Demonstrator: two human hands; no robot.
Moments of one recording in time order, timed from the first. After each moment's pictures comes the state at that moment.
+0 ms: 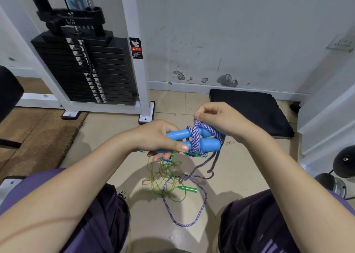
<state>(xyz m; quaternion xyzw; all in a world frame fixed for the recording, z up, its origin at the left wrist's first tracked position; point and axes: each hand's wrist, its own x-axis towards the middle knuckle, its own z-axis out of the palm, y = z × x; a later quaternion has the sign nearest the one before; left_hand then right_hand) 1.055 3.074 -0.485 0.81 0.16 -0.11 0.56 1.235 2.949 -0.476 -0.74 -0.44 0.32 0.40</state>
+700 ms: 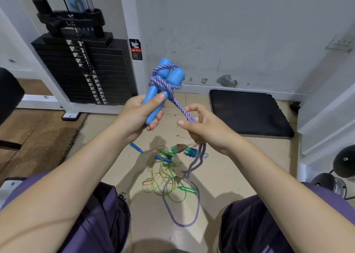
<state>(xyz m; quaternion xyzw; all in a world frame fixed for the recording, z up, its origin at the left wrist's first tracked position) 1.058 3.098 -0.485 0.61 0.25 0.24 0.71 1.200 2.954 -0.488 -0.63 -0.37 0.45 0.51</state>
